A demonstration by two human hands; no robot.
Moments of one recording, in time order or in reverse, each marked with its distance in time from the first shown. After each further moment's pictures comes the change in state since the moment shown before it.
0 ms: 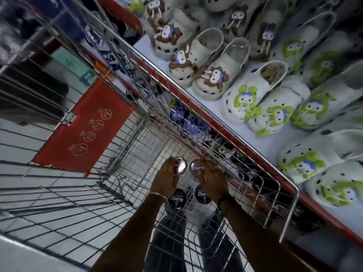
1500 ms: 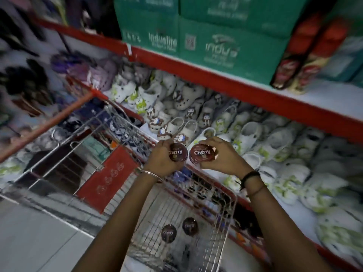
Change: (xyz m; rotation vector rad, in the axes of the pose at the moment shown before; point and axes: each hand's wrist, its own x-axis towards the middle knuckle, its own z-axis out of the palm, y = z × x) left_hand -0.099 0.255 -0.203 0.004 0.286 0.215; right_hand -0.145 -0.107 -0.316 0.205 0.203 -0.349
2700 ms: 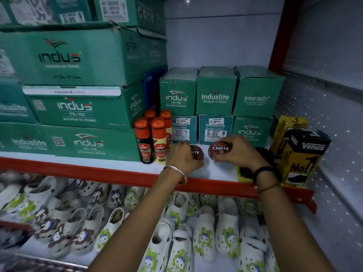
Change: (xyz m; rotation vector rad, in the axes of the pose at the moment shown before) left_hand 0.089 0.383 0.116 0.140 -0.043 0.572; right_hand -0.128 0.090 -0.321 -0.236 0.650 0.395
